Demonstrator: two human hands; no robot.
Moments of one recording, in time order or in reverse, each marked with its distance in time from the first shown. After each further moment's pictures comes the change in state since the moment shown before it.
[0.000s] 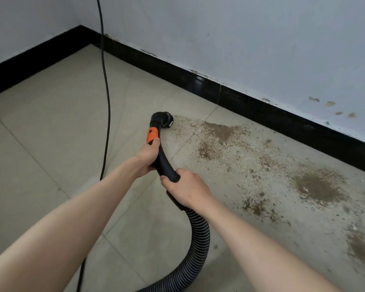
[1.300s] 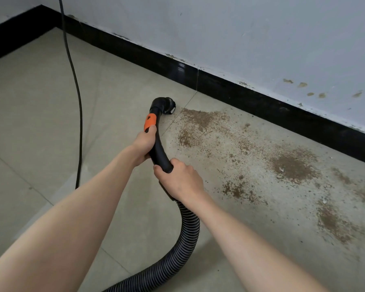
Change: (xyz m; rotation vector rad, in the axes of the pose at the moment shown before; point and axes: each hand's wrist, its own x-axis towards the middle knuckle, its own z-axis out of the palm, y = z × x) left_hand 0.010 -0.004 0.044 0.113 -0.043 0.037; right_hand -0.017 0.022 -0.010 0.002 0.120 0.114
